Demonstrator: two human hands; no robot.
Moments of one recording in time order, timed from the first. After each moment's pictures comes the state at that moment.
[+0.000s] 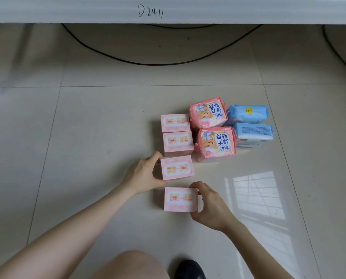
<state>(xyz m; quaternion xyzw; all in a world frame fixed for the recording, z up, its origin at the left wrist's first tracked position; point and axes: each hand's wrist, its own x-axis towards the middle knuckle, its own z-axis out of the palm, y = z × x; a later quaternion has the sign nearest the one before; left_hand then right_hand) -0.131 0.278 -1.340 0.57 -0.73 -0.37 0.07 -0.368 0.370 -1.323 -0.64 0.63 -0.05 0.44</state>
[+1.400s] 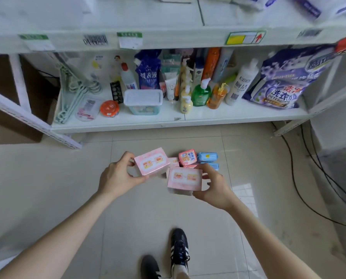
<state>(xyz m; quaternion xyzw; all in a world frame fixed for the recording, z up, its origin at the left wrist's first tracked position) -0.087 0.298 -0.778 0.71 -0.63 -0.30 0.08 -0.377 0.336 -0.774 -0.58 0.64 -0.18 0.48</state>
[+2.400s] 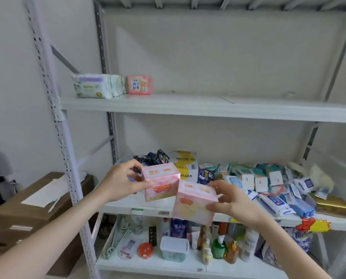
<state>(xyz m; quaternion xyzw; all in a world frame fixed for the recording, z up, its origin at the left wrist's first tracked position) 0.020 0.298 -0.253 0.59 -0.68 -0.24 0.37 -0.305 0.304 -0.273 -0.73 0.47 -0.32 0.39</state>
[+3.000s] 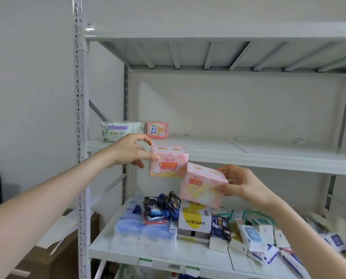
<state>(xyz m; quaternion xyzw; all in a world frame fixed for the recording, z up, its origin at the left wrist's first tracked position) 0.061 0.285 -0.061 0.55 -0.72 -0.22 0.38 -0.268 0.273 -0.125 -0.76 0.38 -0.41 0.34</state>
